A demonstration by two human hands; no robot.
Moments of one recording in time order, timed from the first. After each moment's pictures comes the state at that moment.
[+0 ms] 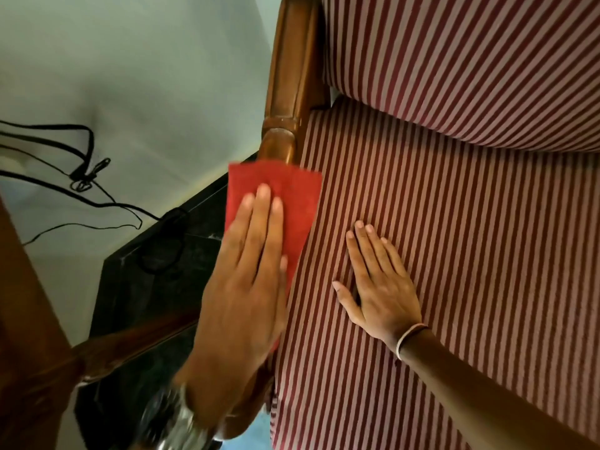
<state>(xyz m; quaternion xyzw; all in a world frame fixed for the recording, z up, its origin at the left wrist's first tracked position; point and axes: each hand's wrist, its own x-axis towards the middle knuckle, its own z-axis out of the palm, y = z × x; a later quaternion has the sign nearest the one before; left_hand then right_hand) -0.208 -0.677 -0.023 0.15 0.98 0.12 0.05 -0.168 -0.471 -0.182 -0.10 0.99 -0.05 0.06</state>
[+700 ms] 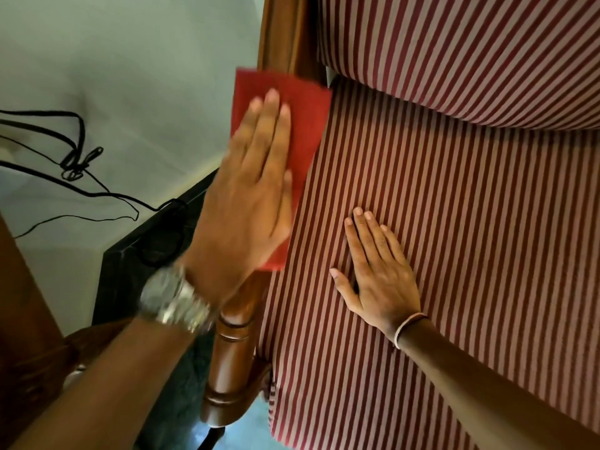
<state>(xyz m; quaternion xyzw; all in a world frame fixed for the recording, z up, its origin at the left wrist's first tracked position) -0.286 -0.658 -0.018 0.19 0.97 0.11 0.03 -0.167 -0.472 -0.180 -0.09 0.99 -0.06 0.04</state>
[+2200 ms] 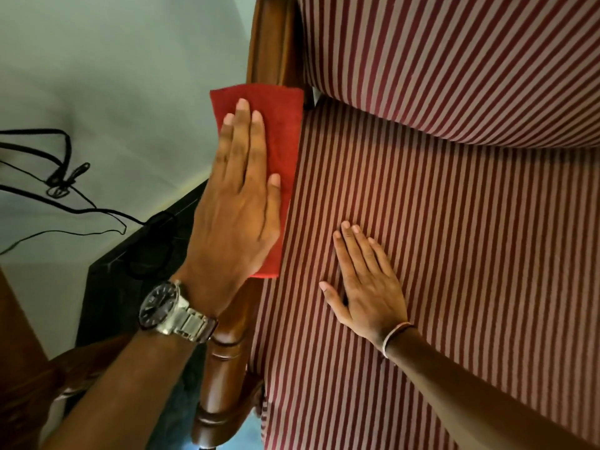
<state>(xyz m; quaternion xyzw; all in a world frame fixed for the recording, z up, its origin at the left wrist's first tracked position) -0.296 -0.654 -0.022 0.13 0.98 0.15 0.03 -0.169 -0.473 -0.179 -0.09 0.99 -0.05 0.06</state>
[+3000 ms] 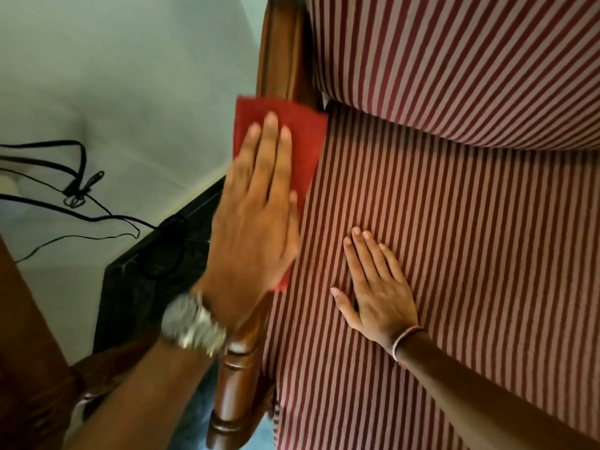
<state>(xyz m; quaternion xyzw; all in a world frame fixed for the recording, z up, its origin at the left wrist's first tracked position) -0.293 -0.646 -0.023 0.16 0.98 0.10 0.03 -0.167 -0.473 -0.185 -0.09 0.99 -0.05 0.04</state>
